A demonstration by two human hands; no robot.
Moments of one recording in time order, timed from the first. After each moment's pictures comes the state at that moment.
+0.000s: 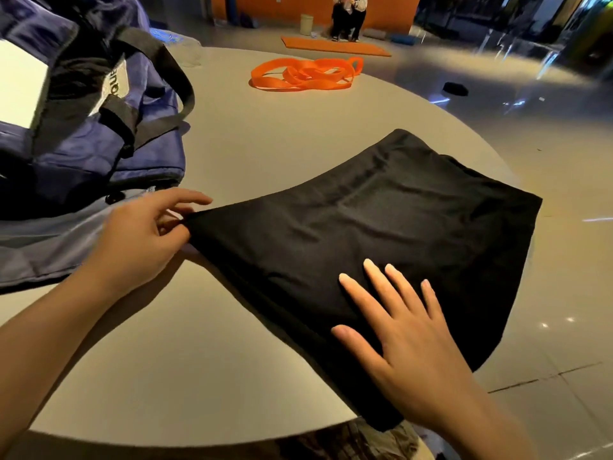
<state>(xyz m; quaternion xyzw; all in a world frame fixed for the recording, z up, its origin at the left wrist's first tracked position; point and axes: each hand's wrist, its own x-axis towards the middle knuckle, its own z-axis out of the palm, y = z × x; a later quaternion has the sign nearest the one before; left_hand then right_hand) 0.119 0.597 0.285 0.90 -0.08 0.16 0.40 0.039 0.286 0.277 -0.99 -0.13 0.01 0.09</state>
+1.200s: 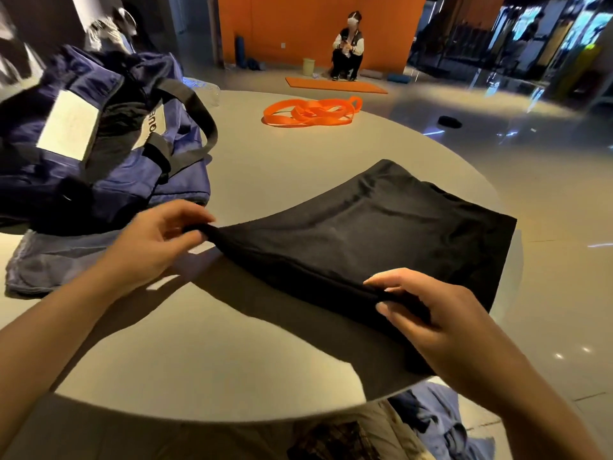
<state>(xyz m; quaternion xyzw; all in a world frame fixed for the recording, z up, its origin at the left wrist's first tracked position) 0.107 0.625 0.304 0.85 -0.14 0.12 0.49 0.026 0.286 0.349 -0.93 -0.16 -0.02 0.33</state>
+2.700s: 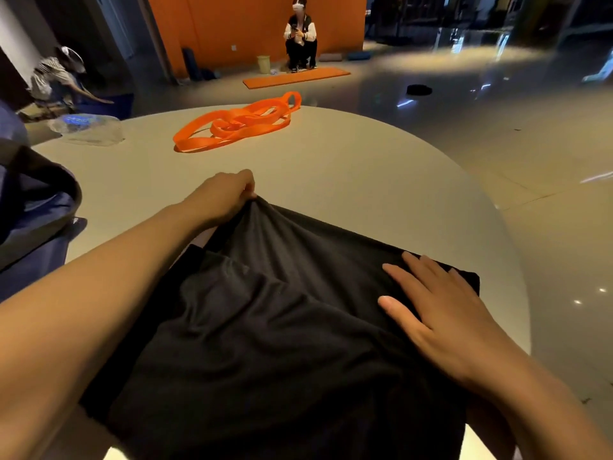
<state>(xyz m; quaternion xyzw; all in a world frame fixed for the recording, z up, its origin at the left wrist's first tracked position) 0.391 0.427 0.318 0.98 -0.13 0.03 0.11 0.185 0.160 0.283 -0.99 -0.02 0.03 0.14</state>
